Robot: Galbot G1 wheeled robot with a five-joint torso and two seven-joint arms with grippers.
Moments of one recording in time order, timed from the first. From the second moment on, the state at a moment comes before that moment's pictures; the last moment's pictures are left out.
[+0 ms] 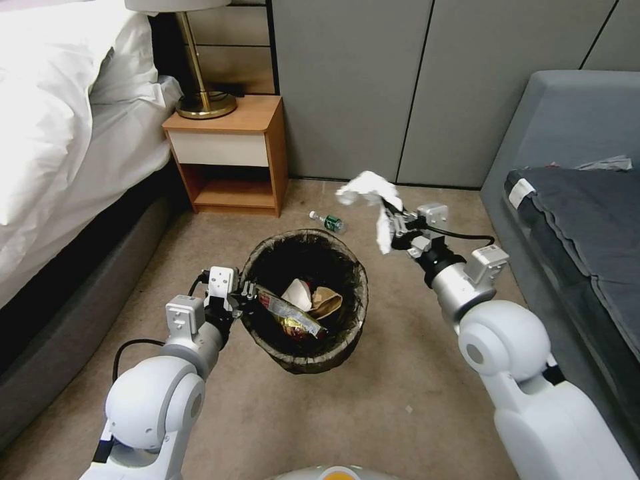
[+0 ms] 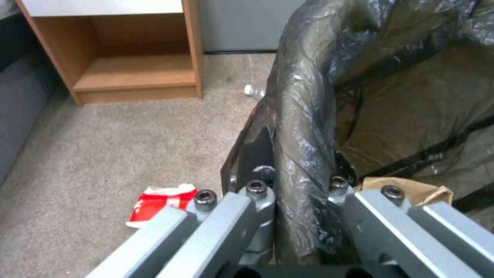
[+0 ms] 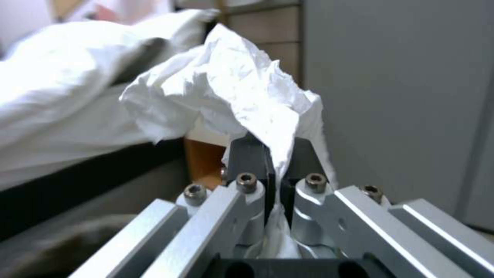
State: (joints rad) left arm 1.43 -1.39 -0.52 -2.34 -0.17 0.71 0.06; right arm -1.12 1.19 0.29 2.29 0.49 -0.43 -0.01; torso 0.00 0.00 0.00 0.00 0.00
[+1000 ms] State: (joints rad) left arm 1.43 -1.41 -0.50 -2.34 -0.14 0.71 0.05; right arm -1.11 1.11 -0.06 2.27 0.48 -0.56 0.13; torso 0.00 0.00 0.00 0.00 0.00
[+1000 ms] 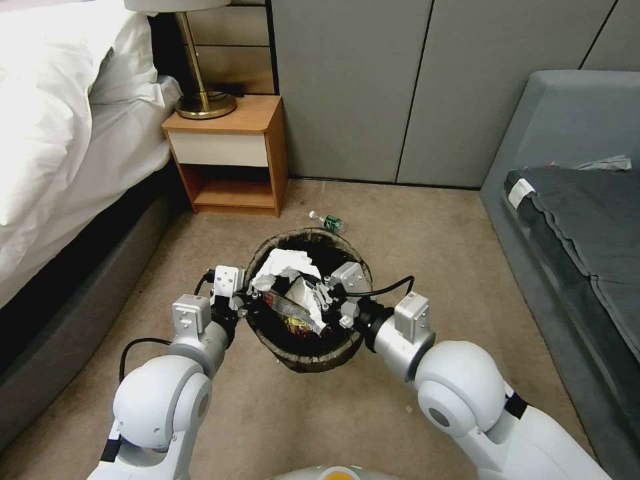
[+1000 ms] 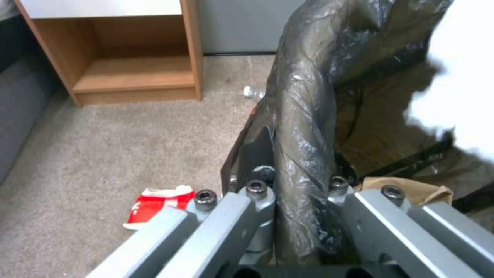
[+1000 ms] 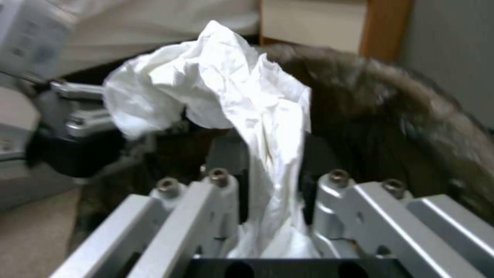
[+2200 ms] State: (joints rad) left arm 1.43 -1.42 -0.50 -2.34 -0.13 0.71 0.06; right arm -1.10 1.14 0.02 2.34 0.81 -0.65 0.38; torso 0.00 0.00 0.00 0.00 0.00
